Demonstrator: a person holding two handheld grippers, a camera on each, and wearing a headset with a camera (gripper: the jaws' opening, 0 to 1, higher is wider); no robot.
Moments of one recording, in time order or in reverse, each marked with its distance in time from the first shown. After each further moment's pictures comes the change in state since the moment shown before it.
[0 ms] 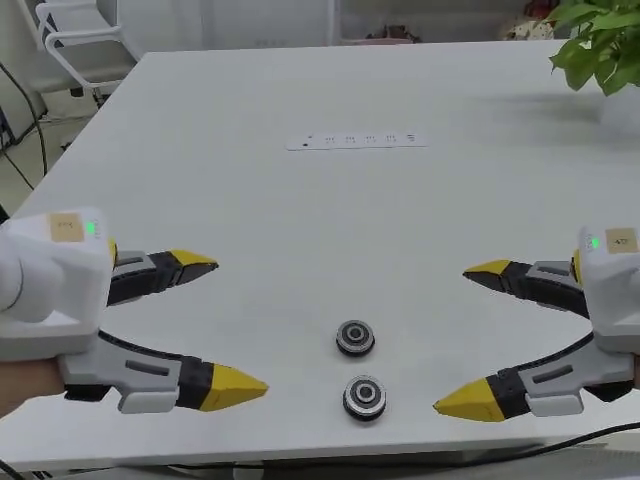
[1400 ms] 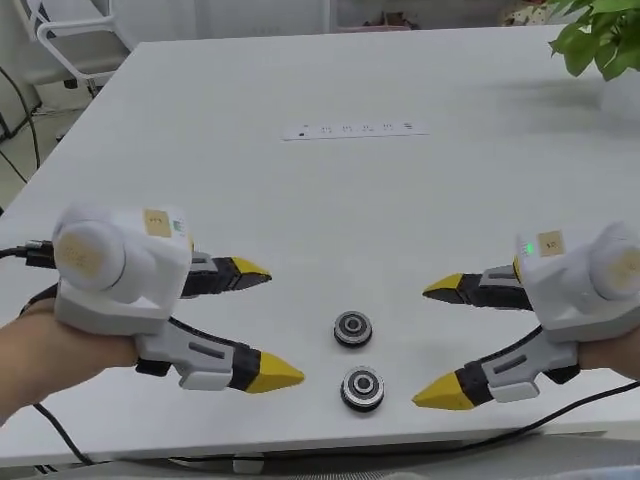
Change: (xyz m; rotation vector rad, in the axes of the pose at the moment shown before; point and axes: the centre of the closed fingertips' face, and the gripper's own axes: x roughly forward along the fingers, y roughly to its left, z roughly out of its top) left arm 0.052 -0.015 -0.010 0.054 0.066 -0.134; right arm 0.034 0.006 -0.029 -0.068 0.090 0.132
